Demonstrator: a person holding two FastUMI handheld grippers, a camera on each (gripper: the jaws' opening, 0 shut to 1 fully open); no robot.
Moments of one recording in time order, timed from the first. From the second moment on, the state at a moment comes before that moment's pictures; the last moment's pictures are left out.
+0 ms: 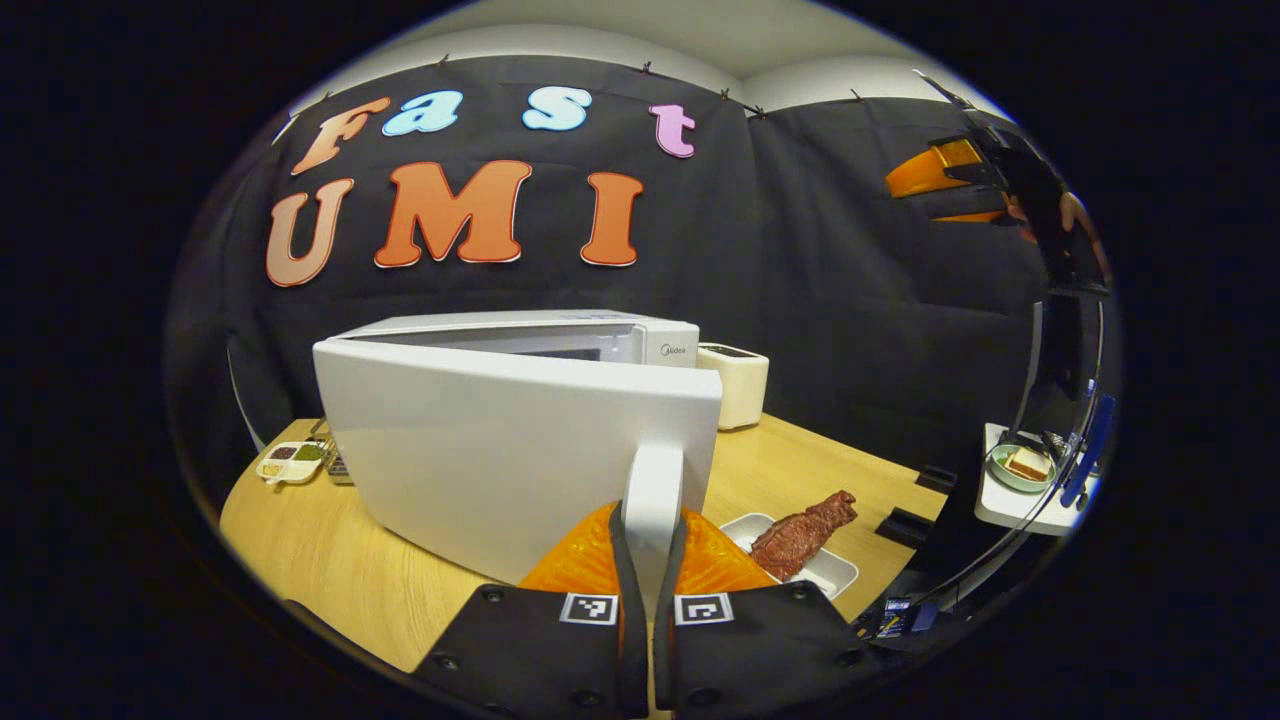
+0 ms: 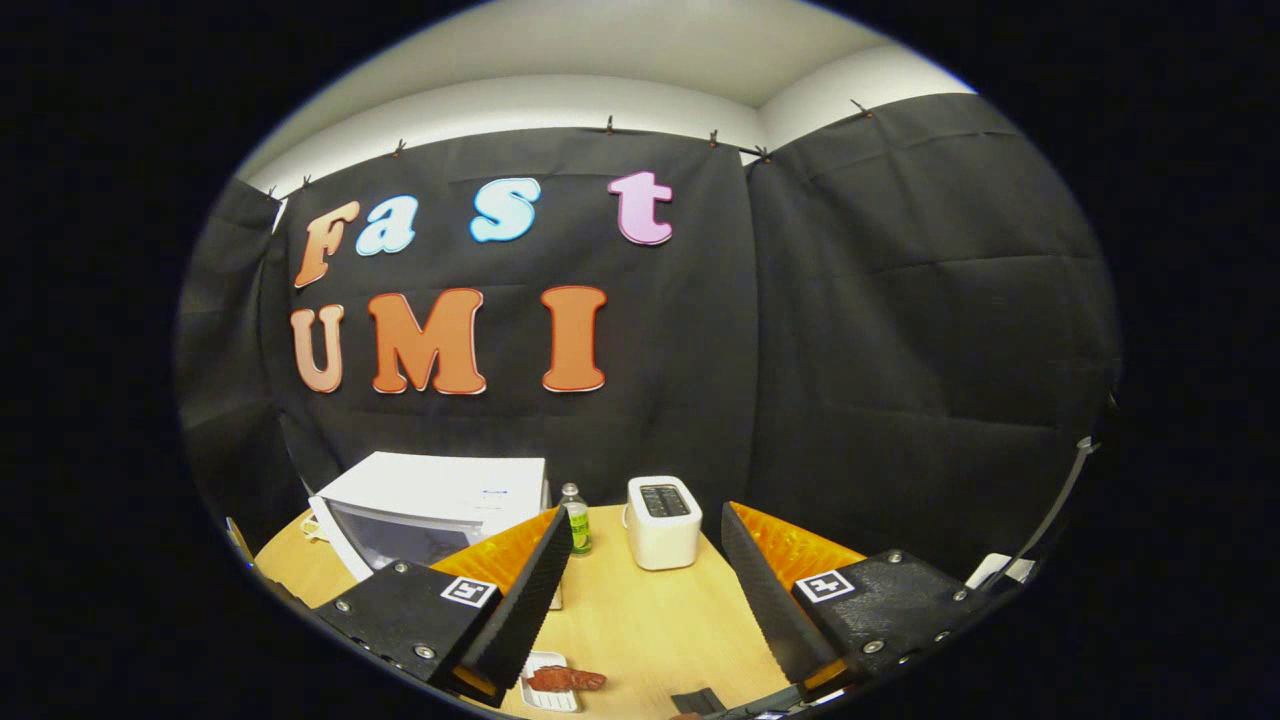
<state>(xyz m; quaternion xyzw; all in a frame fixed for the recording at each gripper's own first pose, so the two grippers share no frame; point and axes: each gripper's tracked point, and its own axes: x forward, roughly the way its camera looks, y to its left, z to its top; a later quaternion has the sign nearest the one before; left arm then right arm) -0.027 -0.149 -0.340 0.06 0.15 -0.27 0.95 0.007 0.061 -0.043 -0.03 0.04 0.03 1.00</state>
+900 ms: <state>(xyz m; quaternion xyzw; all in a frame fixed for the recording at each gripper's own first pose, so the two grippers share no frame) -0.103 0.076 -0.312 0.03 0.16 -0.03 0.99 0.027 0.235 -0.068 -0.01 0.07 0.21 0.98</state>
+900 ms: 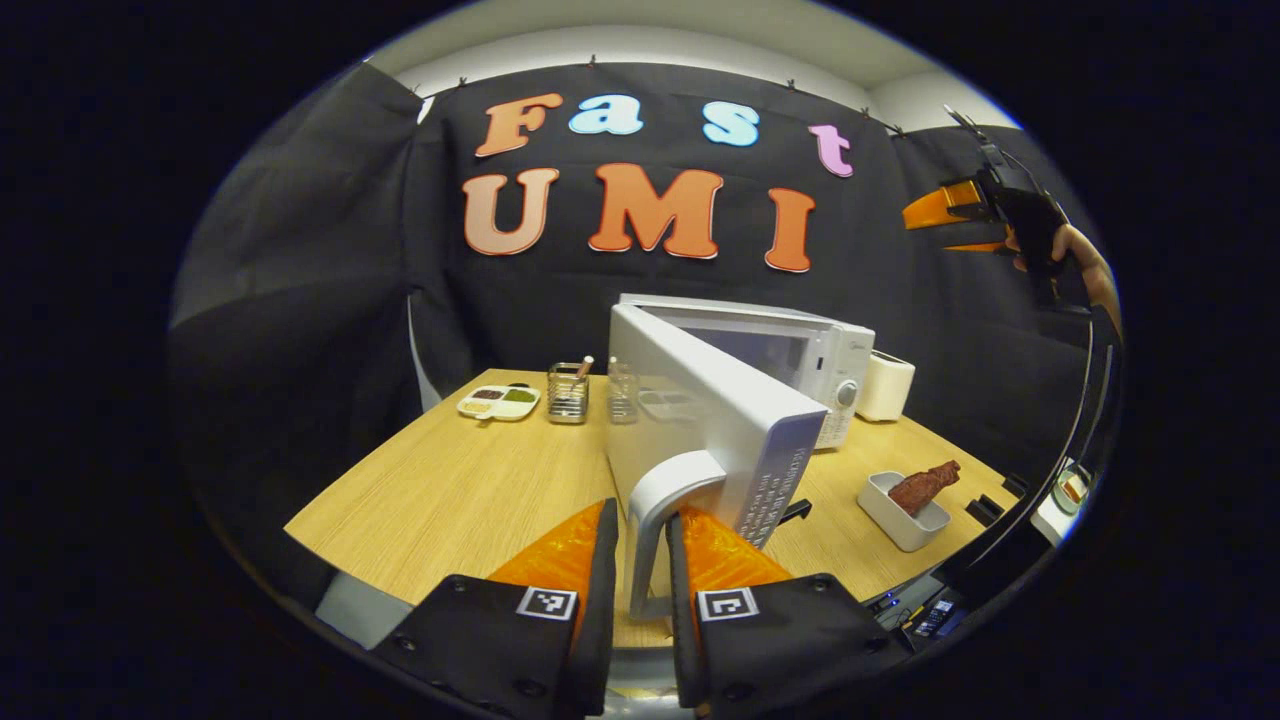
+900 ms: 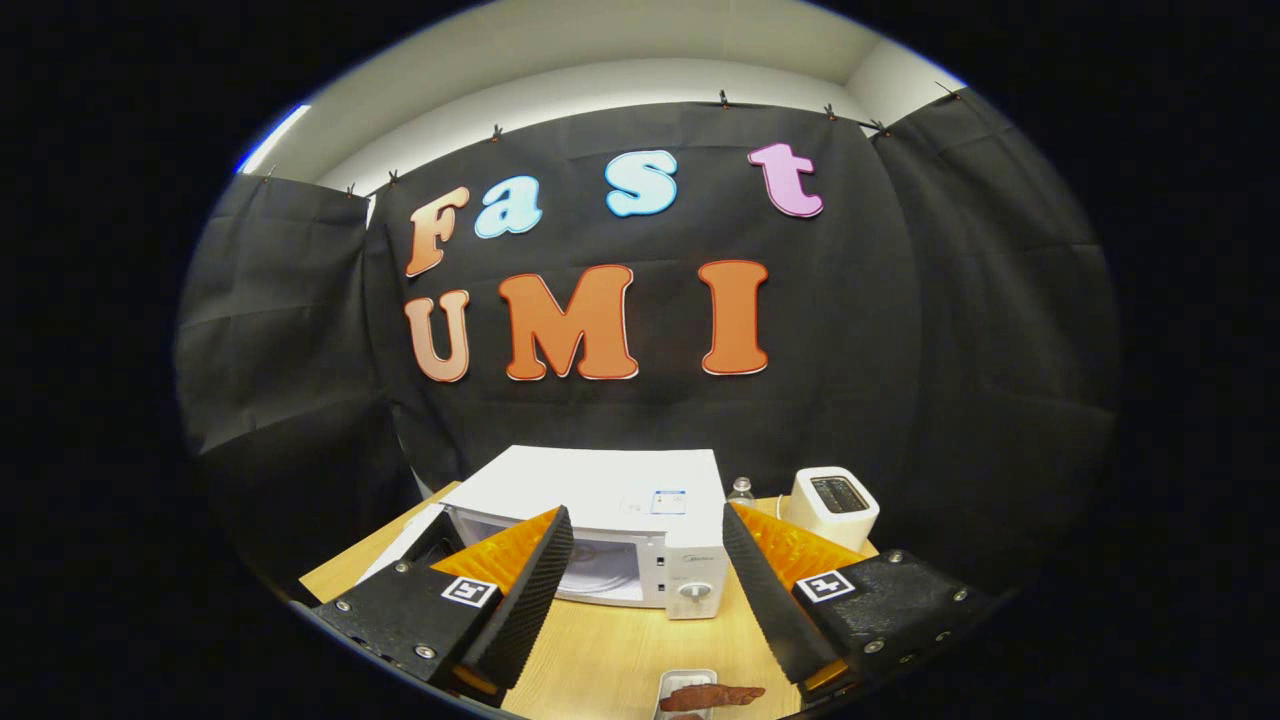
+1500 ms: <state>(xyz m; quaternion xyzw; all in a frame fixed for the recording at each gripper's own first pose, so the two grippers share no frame) -0.141 0.146 -0.275 0.02 0.14 0.09 0.99 0.028 0.266 -0.080 0.00 0.07 0.25 0.97</state>
